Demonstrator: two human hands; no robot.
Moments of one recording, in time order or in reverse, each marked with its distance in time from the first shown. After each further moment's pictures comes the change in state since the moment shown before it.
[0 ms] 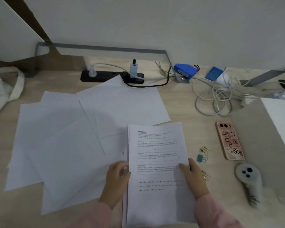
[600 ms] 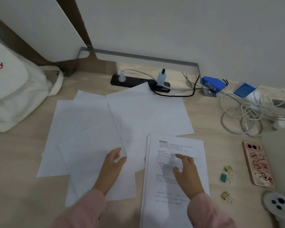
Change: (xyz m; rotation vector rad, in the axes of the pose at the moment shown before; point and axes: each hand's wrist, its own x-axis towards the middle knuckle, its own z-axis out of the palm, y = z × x) left_hand 0.026 0.011 -0.076 -0.041 0.202 -0.039; right_hand 0.003 -0.049 0.064 -0.505 -0.119 -0.331
